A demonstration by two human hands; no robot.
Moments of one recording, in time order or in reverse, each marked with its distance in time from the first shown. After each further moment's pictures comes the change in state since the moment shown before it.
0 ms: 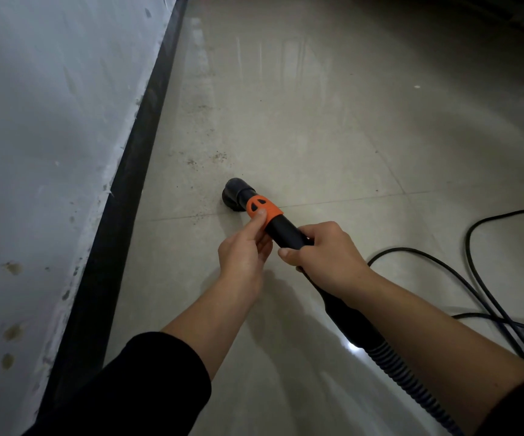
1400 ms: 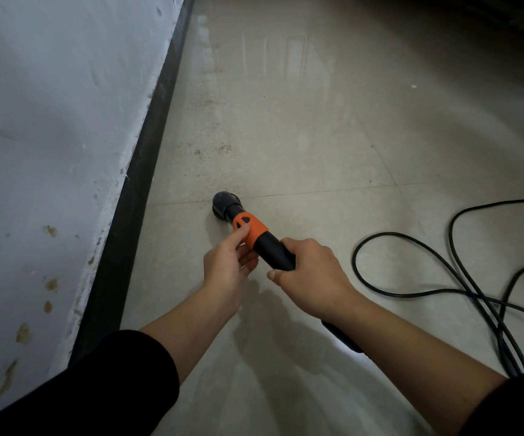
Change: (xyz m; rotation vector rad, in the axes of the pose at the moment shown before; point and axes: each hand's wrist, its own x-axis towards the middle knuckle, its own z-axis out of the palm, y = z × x) left_hand -0.044 -0.004 -0.050 0.119 0.037 -0.005; right_hand -0.058 0.005 0.024 -0.282 -0.045 -0.130
